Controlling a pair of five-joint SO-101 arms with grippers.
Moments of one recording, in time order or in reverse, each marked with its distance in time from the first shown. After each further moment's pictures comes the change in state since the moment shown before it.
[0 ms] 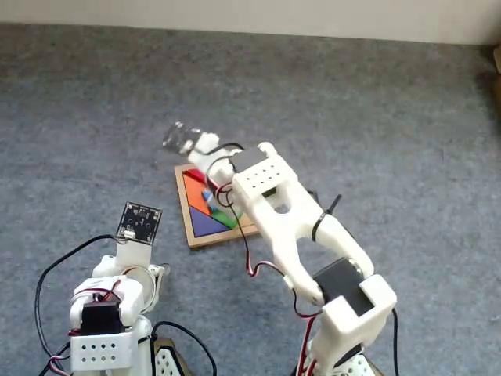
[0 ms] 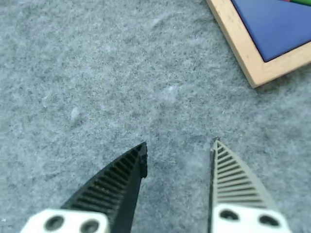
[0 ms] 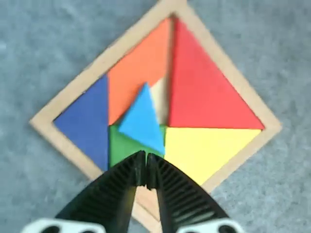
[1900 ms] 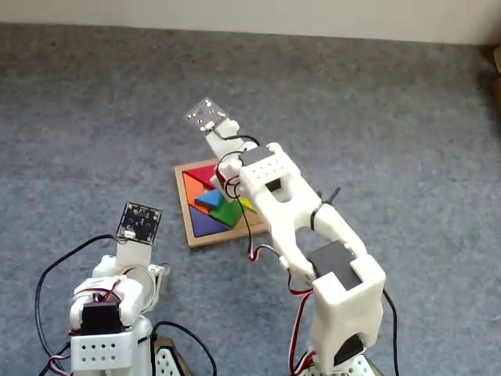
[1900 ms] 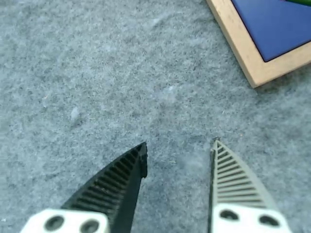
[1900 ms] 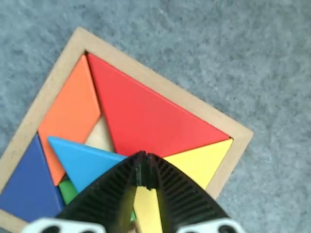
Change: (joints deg) left arm 0.0 0.0 0.0 0.0 0.0; right arm 3.2 8.4 -1.4 -12.7 -12.2
